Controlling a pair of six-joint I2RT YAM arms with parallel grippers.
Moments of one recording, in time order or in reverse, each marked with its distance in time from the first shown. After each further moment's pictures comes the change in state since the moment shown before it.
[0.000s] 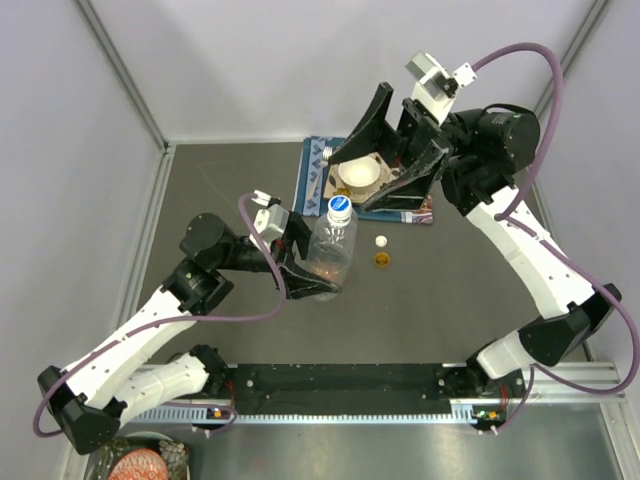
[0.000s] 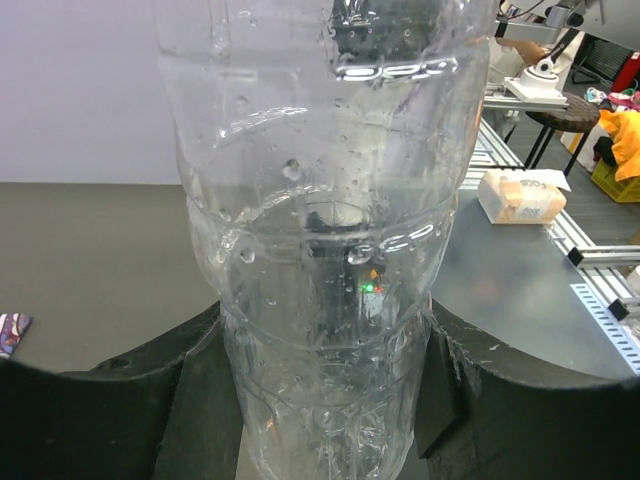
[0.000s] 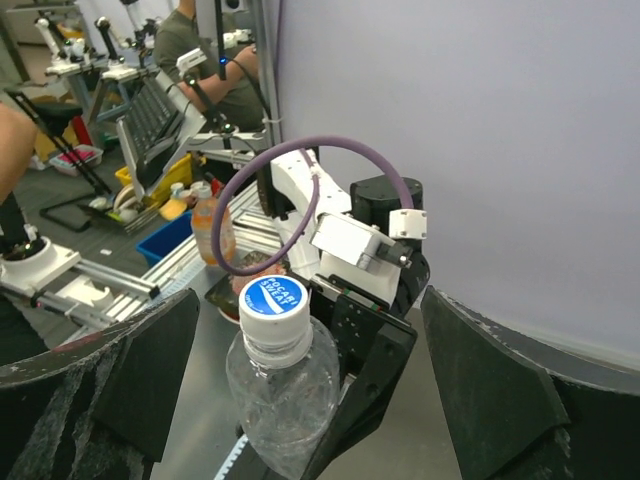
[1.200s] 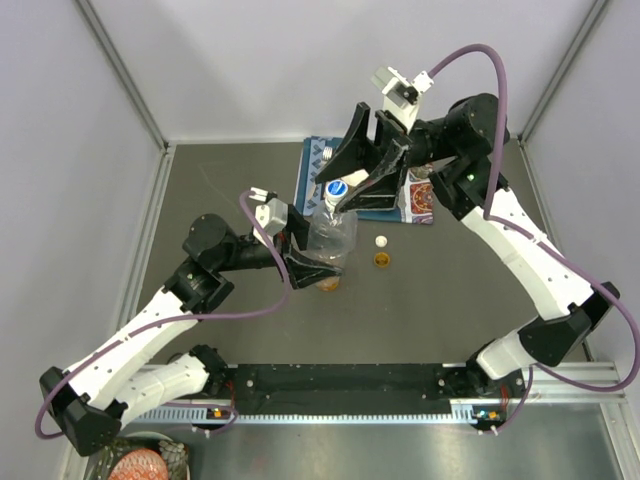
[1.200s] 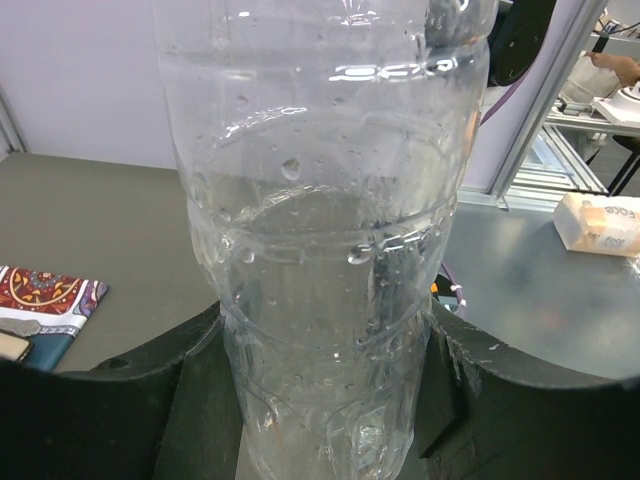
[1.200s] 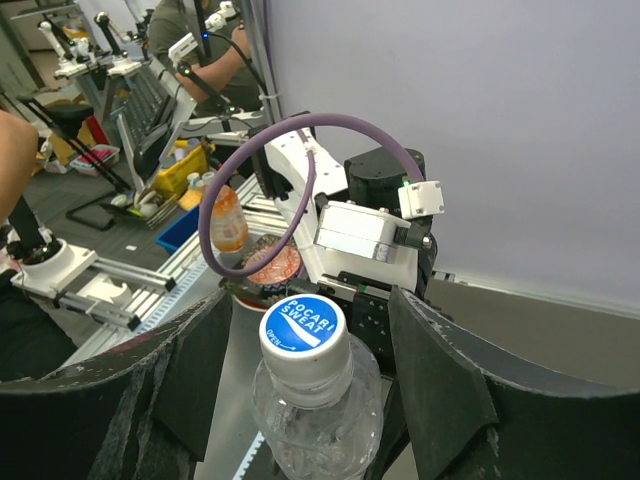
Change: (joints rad) left arm 0.024 -0.004 -0.031 -0.002 -0.150 0.059; right arm 0.073 0.009 0.022 -0.406 0.011 -0.290
